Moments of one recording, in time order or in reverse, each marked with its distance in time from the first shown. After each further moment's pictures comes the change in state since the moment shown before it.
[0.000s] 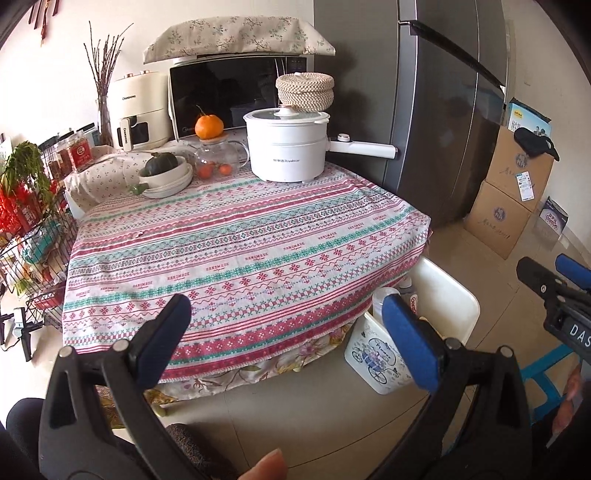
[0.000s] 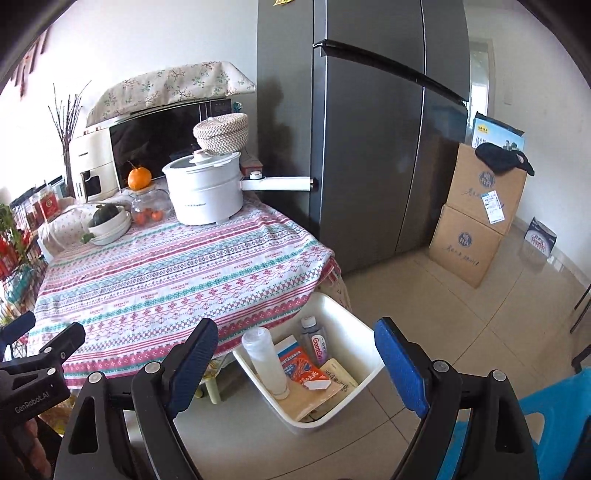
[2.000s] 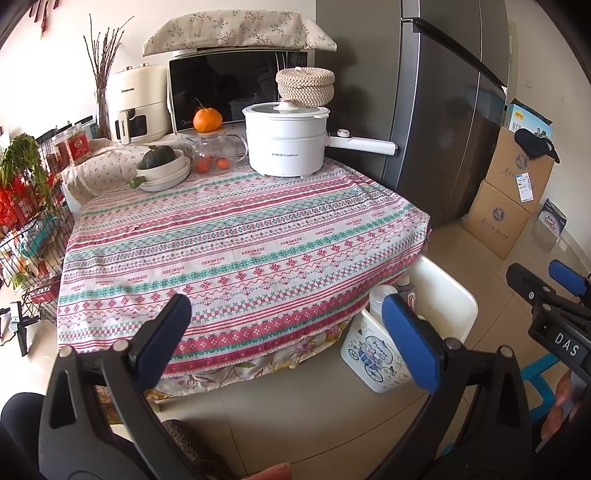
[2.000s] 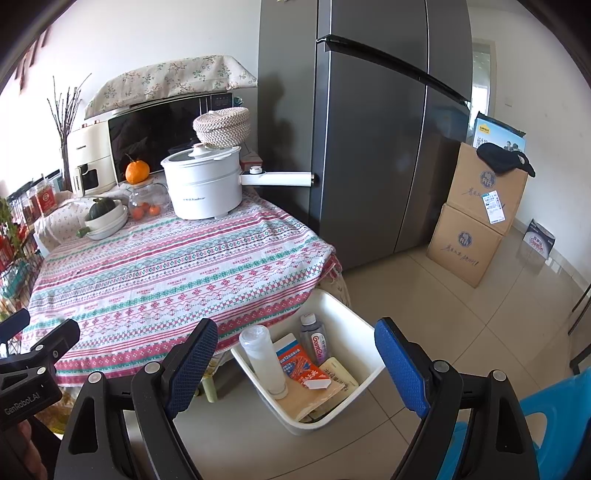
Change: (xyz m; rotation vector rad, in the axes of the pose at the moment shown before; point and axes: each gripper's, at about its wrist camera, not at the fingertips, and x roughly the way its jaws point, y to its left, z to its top) left arm 0.003 0.003 -0.003 -0.010 0.020 -0.018; right arm 0.010 0.003 -0.007 -0.011 0.011 -0.010
